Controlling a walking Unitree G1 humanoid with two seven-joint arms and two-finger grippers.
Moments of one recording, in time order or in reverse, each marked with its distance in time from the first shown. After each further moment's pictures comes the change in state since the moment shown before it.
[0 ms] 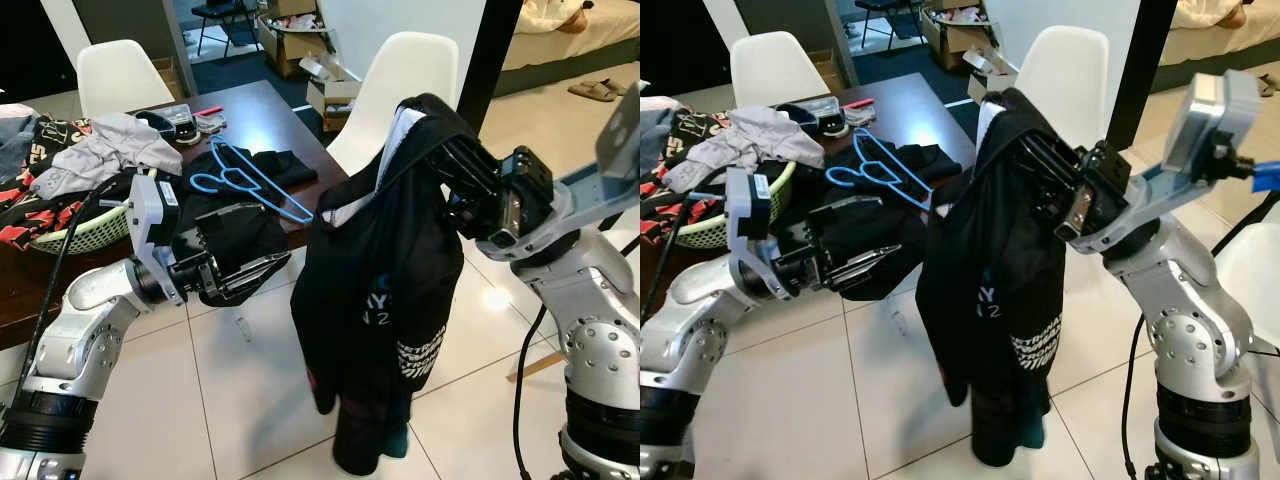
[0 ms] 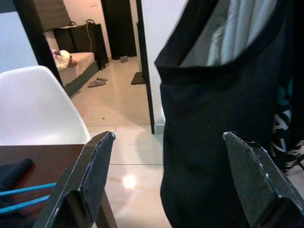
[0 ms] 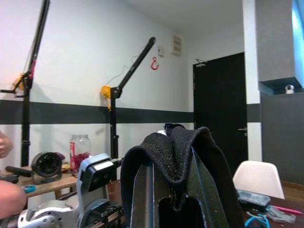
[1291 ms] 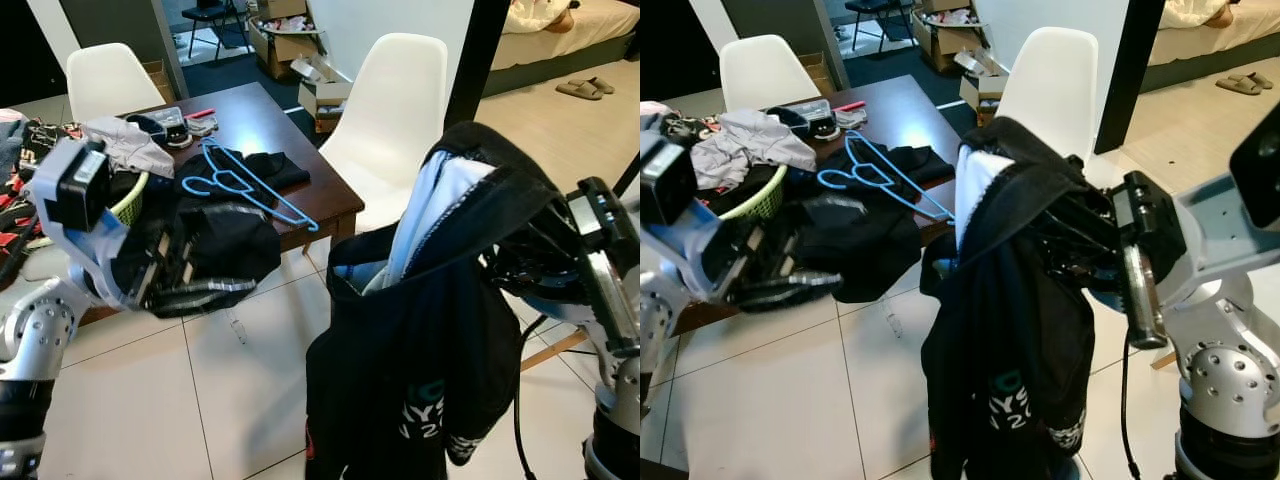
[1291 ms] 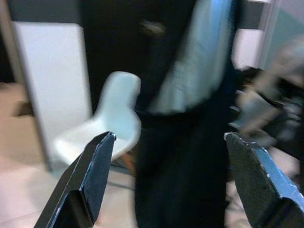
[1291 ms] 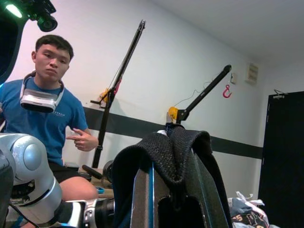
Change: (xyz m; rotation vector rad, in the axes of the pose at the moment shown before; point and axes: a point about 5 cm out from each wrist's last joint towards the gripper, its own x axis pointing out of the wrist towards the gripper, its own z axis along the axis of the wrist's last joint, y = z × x) left arm -0.008 -0.025 0.046 -0.210 -0.098 -0.537; right arm 0.000 0.046 0.028 0.072 -0.110 0.358
